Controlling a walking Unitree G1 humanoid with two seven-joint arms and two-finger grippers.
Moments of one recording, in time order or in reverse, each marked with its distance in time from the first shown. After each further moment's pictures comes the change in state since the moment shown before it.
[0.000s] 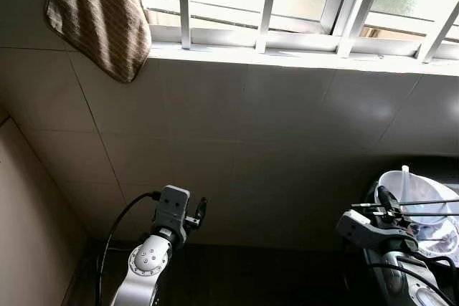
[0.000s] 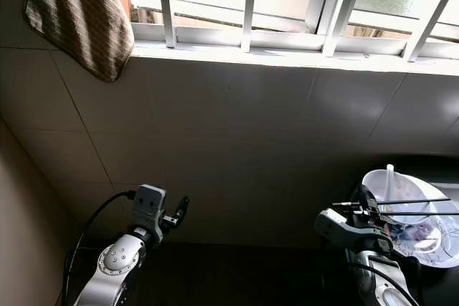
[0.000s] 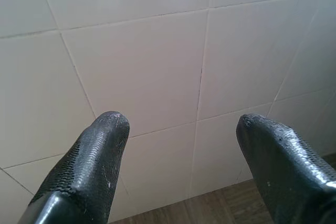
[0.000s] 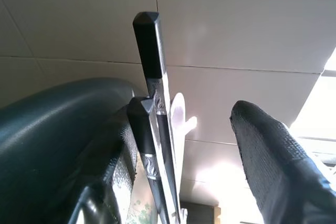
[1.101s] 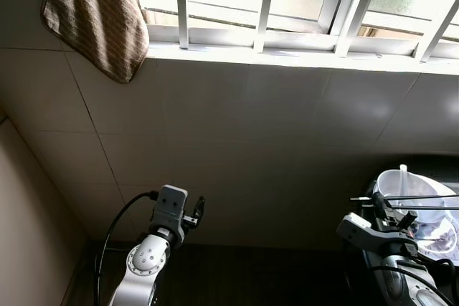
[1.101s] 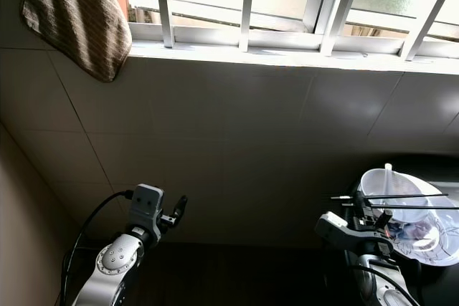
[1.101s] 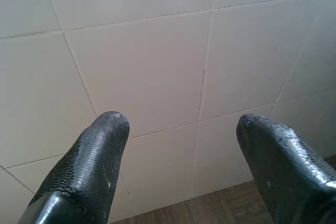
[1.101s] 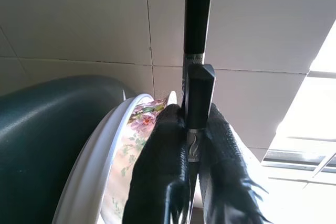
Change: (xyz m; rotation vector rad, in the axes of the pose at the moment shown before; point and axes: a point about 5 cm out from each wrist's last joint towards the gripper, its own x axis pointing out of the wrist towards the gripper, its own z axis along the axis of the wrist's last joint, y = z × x) left arm -0.001 0.004 0.000 0.000 0.000 0.014; right arm 0.003 0.006 -0.005 -0.031 -0.020 -0.054
